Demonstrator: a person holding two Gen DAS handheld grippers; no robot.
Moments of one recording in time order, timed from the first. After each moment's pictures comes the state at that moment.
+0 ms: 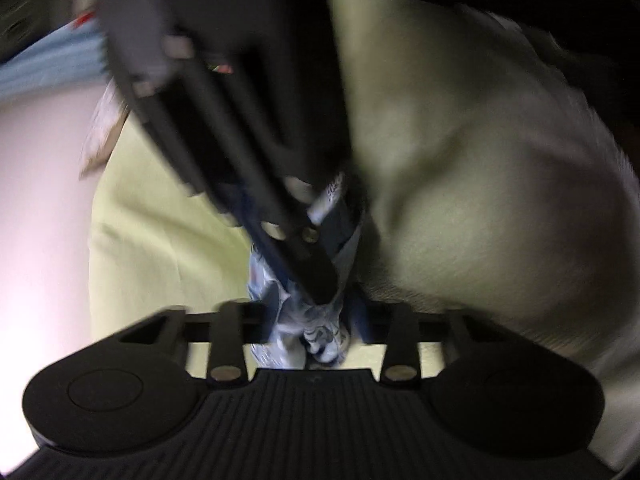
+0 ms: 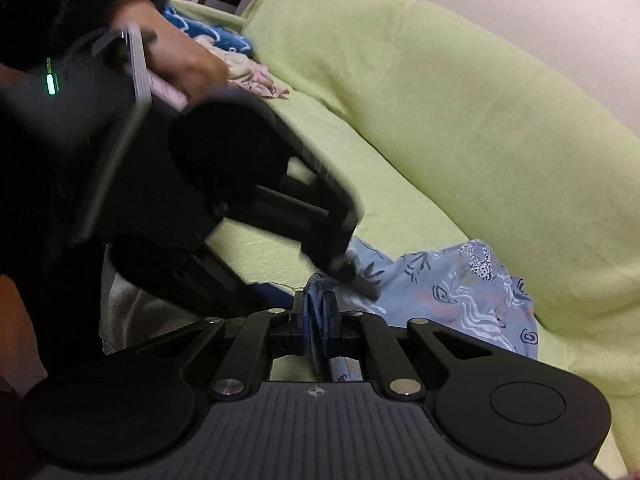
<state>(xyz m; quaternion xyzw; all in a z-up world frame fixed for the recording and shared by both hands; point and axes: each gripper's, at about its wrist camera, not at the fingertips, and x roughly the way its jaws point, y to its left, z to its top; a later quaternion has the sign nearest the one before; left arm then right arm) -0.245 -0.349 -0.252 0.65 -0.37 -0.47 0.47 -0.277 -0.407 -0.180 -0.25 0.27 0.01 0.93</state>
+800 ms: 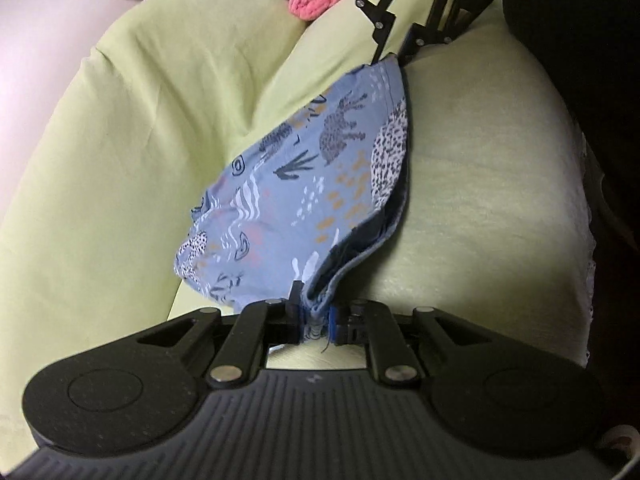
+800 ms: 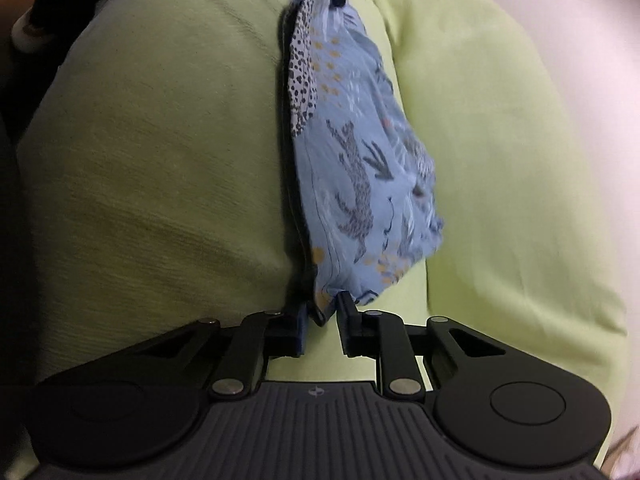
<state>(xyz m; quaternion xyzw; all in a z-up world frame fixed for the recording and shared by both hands) -0.254 -0.368 -0.198 0.55 -0.10 -0.54 0.64 -0.367 -0.575 -0.286 -0.59 0.29 -0.02 0.75</state>
